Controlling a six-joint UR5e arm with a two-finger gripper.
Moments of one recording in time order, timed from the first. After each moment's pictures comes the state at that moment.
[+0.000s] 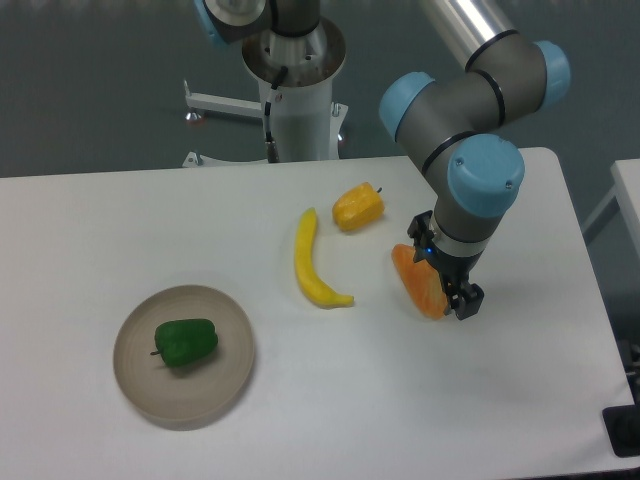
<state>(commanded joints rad) 2.34 -2.12 -1.18 -1.42 1.57 1.65</state>
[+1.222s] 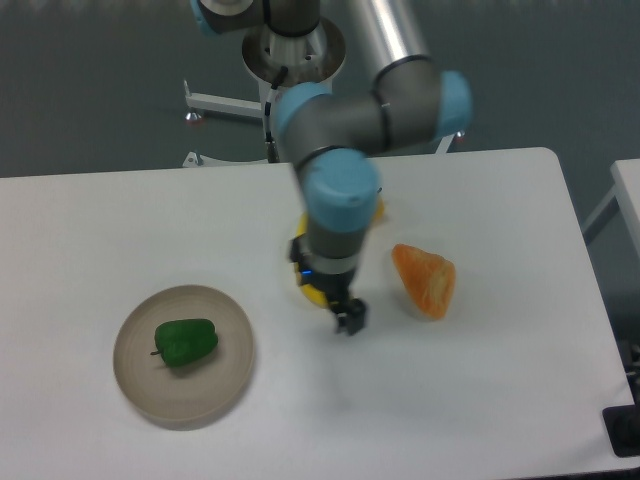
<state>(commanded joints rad) 1.99 -2.08 -1.35 -1.27 1.51 1.06</state>
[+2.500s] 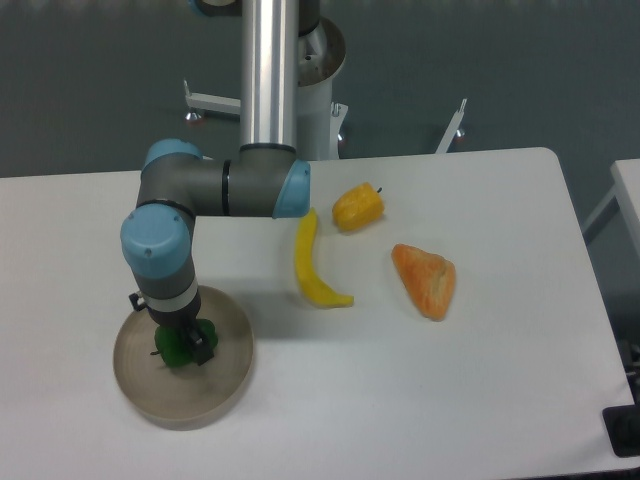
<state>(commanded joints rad) 1.82 -2.23 -1.35 -1.08 1.51 0.91</state>
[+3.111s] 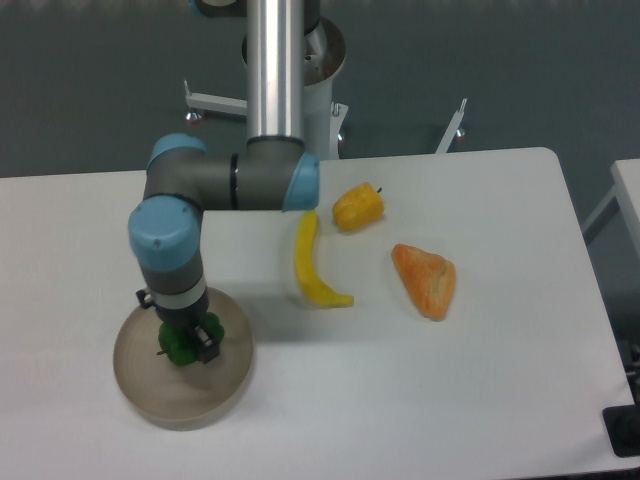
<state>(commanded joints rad) 1.93 -2.10 -1.33 -1.11 1.49 0.91</state>
